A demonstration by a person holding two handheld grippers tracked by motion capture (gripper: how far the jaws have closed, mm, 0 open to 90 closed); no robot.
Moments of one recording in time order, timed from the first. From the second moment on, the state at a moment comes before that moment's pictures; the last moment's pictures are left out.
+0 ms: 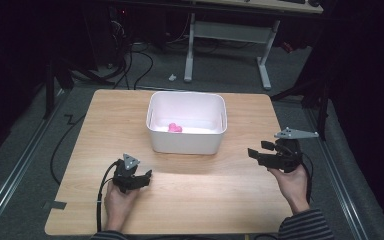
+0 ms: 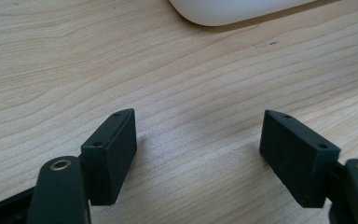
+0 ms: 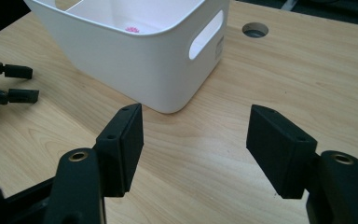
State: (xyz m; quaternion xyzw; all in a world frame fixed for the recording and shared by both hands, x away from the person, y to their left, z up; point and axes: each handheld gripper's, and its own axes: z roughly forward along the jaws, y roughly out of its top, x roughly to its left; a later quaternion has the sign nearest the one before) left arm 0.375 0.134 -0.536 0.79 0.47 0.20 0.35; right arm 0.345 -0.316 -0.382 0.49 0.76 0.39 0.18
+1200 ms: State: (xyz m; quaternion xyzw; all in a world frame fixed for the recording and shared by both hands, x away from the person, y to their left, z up) left arm 0.375 0.134 -0.536 0.79 0.47 0.20 0.35; right arm 0.344 -0.313 -0.480 0.54 0.73 0.40 0.15
